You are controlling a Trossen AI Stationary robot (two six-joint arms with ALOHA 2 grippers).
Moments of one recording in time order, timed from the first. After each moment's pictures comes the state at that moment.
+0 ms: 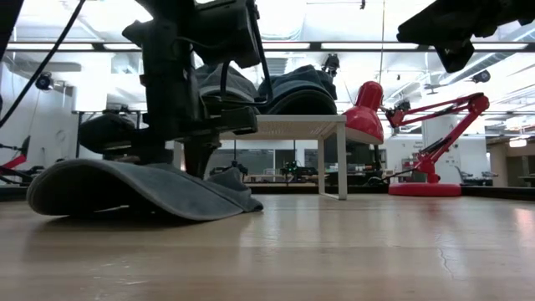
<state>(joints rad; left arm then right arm) -0.18 1.86 1.17 -0.67 -0.03 -1.71 0.53 0.82 0.45 0.06 0.72 0.47</state>
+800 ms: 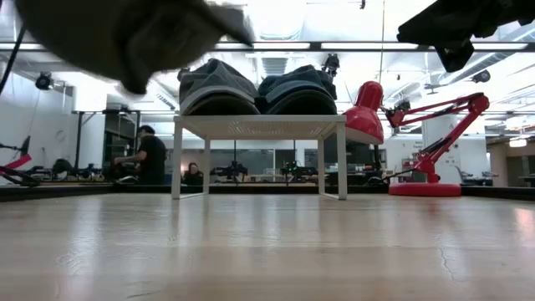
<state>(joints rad) -0.37 1.74 1.88 -1.46 -0.29 -1.81 0.53 0.82 0.45 0.06 0.72 0.45</state>
